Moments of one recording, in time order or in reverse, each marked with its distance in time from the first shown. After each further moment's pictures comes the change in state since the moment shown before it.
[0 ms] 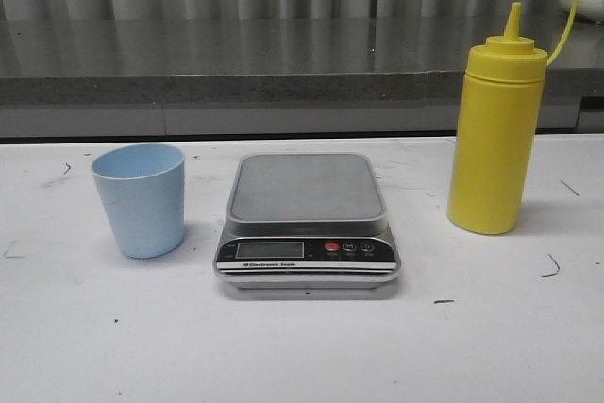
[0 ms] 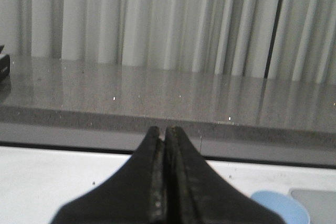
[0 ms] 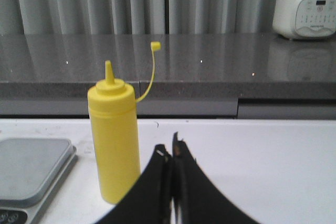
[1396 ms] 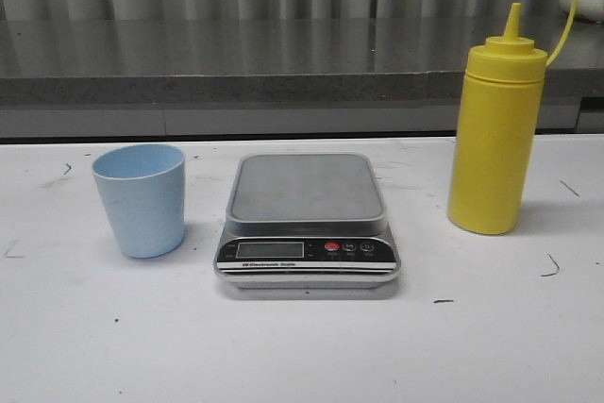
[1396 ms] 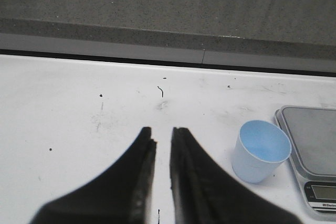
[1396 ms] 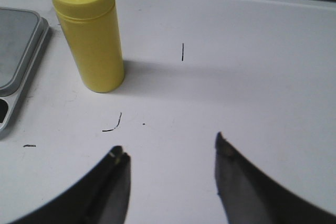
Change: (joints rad) left arm 0.000 0.494 -0.572 0.000 0.621 0.000; right arm 0.000 0.641 -0.532 -0.036 0.549 -0.062
